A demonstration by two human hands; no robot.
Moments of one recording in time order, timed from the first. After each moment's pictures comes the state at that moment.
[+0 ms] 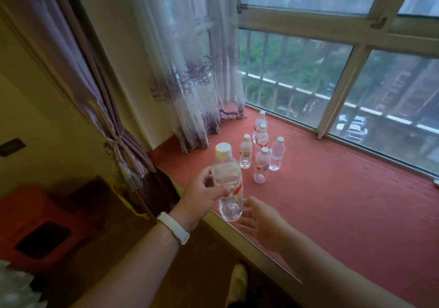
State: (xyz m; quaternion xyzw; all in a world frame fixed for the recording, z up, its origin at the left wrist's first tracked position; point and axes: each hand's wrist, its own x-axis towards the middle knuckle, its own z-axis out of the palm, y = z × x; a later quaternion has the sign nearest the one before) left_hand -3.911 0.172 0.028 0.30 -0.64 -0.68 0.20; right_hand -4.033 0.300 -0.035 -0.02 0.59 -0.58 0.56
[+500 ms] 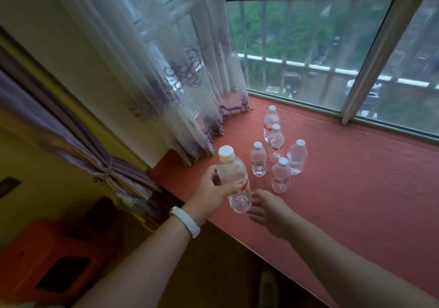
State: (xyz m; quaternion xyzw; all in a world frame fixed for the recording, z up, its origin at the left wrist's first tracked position) left_hand -4.035 0.034 0.001 0.35 -0.68 -0.64 0.10; right_hand -4.145 0.155 -0.089 0.03 0.57 -0.60 0.56
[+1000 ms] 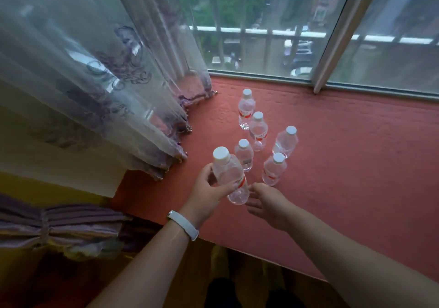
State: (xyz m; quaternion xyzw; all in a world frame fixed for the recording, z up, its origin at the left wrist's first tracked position) left_hand -4.116 -0.070 -0.087 0.28 -0.69 -0.67 0.00; right_hand -4.195 0.082 -0.152 0.15 0.59 -0.61 0.50
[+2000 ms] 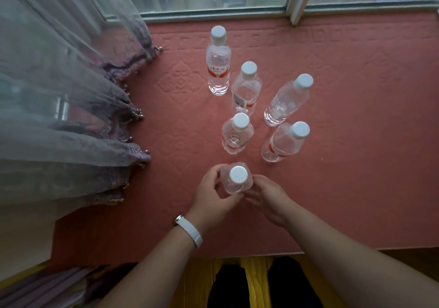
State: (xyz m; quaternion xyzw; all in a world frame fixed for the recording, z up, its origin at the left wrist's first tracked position) left_hand -4.158 -0.130 -0.286 0.14 -0.77 -0.62 -0.11; right_hand -4.195 0.035 -0.321 0.33 0.55 -0.68 0.37
